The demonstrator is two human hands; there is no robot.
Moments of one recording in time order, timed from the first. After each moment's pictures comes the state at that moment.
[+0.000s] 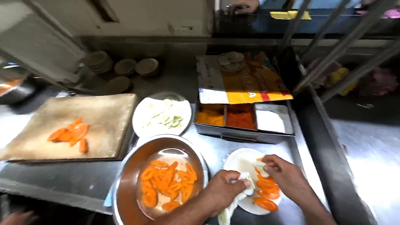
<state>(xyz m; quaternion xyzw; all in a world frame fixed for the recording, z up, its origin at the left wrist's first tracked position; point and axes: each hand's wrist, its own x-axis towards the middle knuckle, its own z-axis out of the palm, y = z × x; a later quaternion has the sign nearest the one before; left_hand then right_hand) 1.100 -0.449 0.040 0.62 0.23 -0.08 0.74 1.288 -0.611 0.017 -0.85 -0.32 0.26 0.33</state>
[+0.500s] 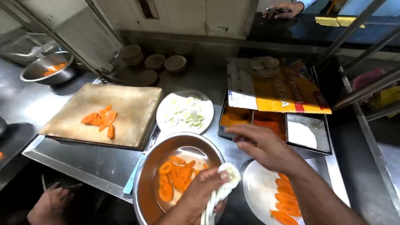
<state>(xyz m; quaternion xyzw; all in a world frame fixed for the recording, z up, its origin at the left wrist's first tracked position) 1.023 -0.408 0.064 0.37 0.22 0.12 0.89 1.261 -0.454 0.099 -0.61 -0.67 0.23 0.36</state>
